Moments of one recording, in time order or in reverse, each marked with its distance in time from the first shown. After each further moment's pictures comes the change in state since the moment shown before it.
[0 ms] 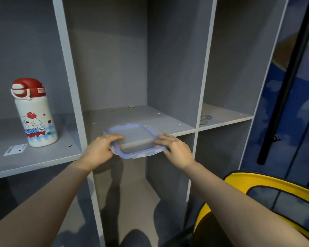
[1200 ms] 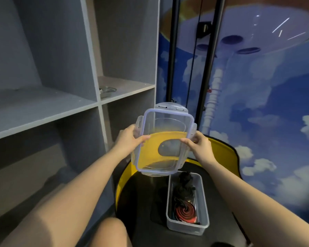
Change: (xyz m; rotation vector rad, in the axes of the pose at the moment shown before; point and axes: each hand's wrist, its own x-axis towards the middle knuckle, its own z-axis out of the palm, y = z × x) left_hand 0.007 0.305 0.175 -0.721 -0.439 0.003; right_hand -0.283 0.157 -0.130 0.381 0.569 0.851
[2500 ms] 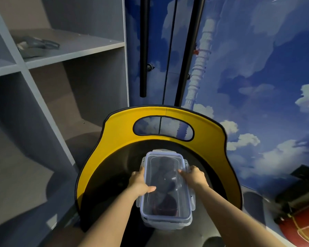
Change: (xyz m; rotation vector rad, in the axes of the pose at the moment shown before) left_hand 0.000 -0.128 0.233 0.253 -0.564 -0.495; right_hand -0.019 0.211 -0.003 -0.478 -0.159 0.776
